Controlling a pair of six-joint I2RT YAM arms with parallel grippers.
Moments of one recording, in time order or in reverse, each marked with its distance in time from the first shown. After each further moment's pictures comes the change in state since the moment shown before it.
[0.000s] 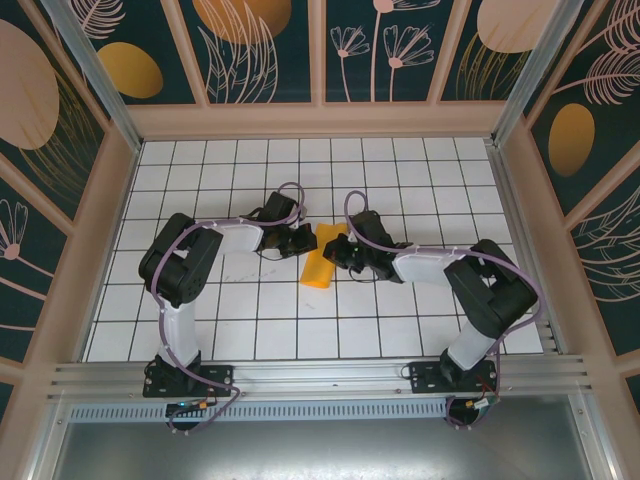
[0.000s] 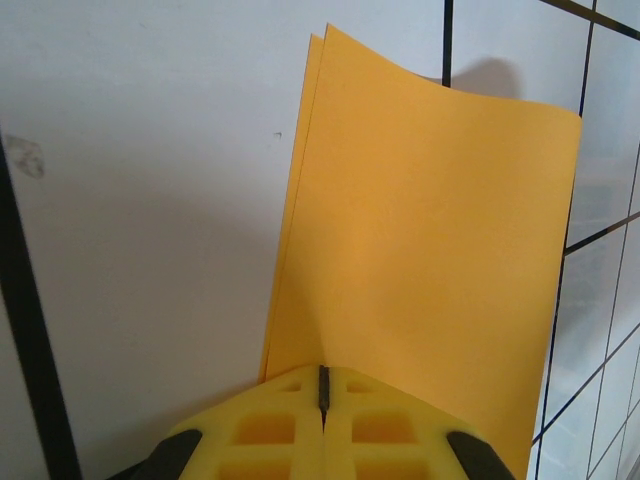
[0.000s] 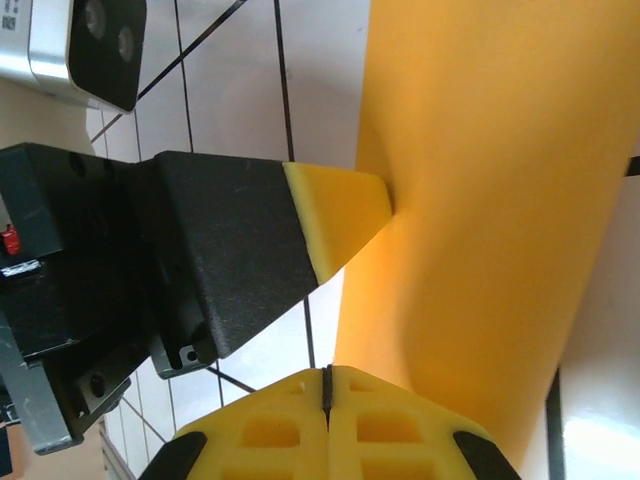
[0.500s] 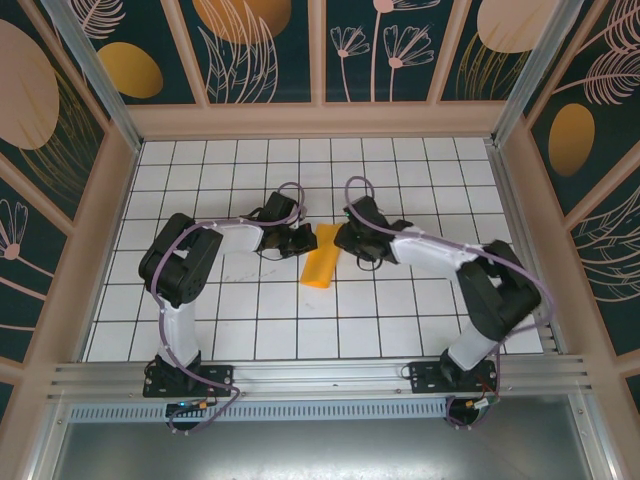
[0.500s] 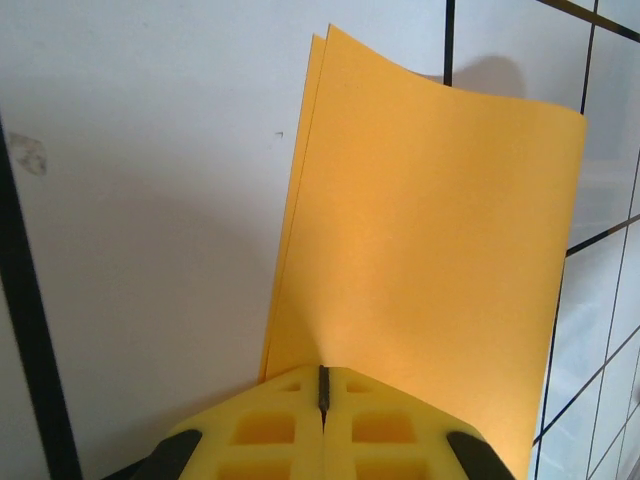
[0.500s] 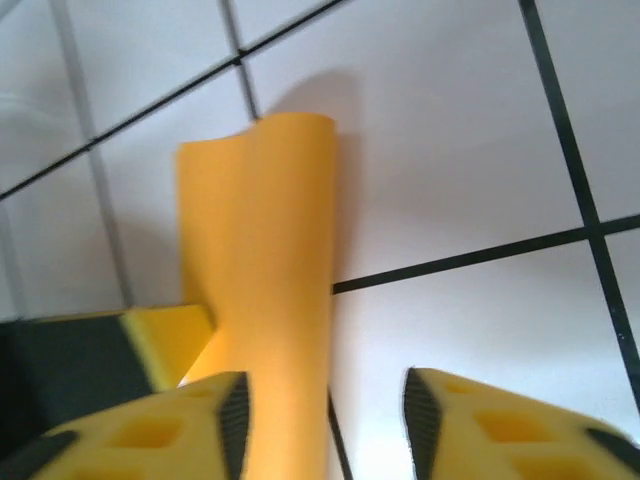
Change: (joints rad) left arm 0.000 -0.002 0.000 -0.001 -0.006 -0.004; right arm -0.011 -0.070 0.177 -0.462 0.347 -0.060
